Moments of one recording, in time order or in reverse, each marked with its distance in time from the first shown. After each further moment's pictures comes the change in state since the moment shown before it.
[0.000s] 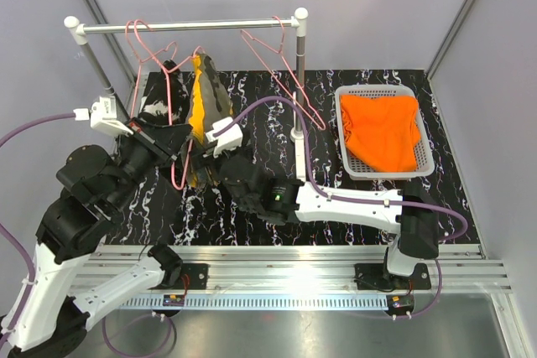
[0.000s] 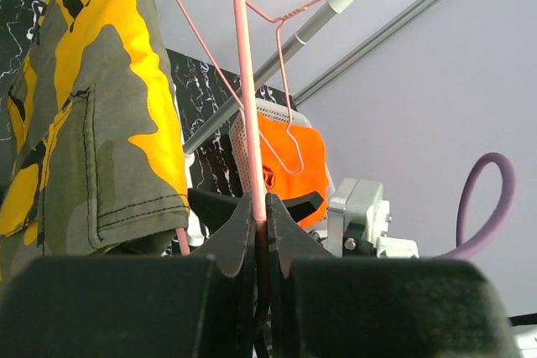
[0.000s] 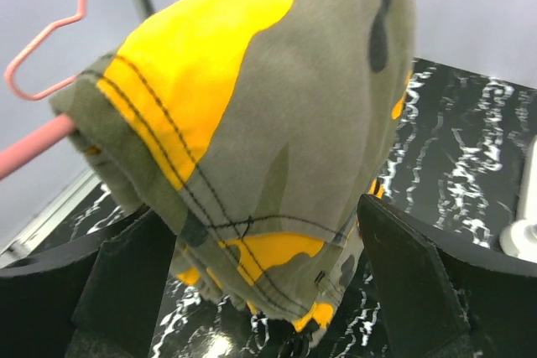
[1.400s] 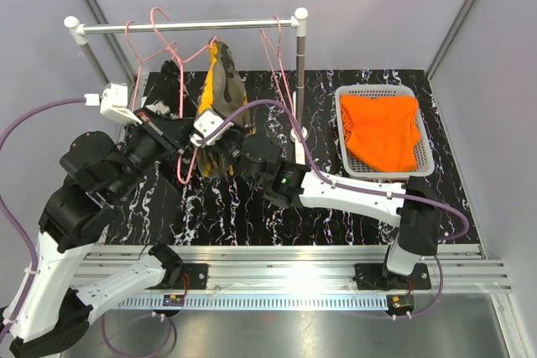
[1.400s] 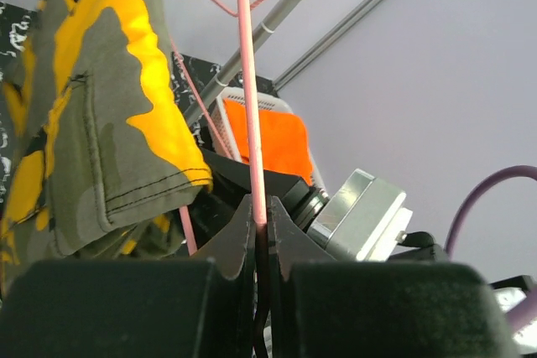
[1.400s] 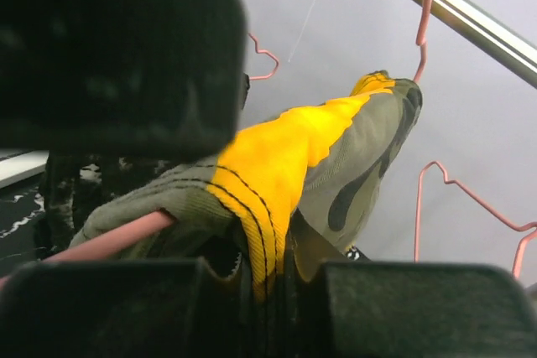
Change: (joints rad) left arm 0.002 0.076 0.080 -0.001 0.094 0.021; right arm -0.114 -0.008 -0.005 0.275 -0.274 -0.714
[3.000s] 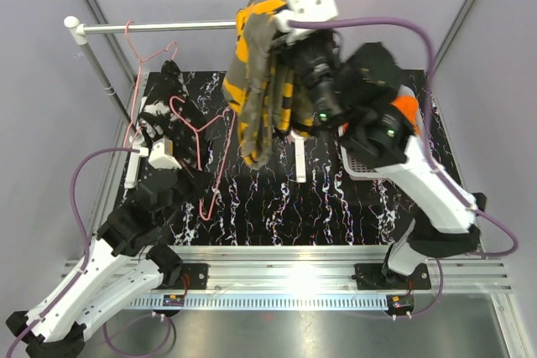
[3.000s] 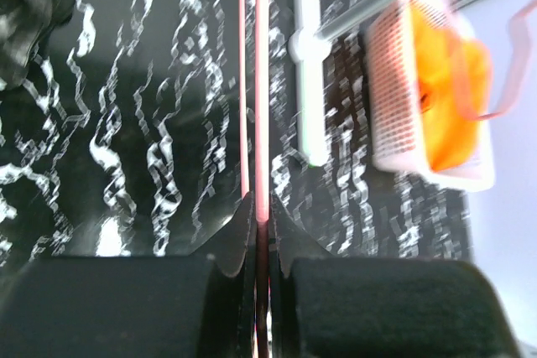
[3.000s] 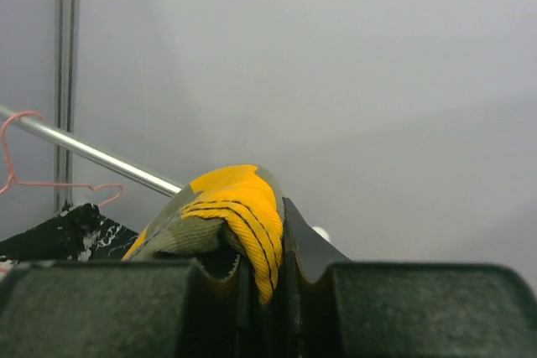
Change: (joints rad) left arm -0.006 -0.238 -0.679 0.052 -0.145 -0.115; right arm -0.096 -0.024 0.886 -0.664 0.125 -0.046
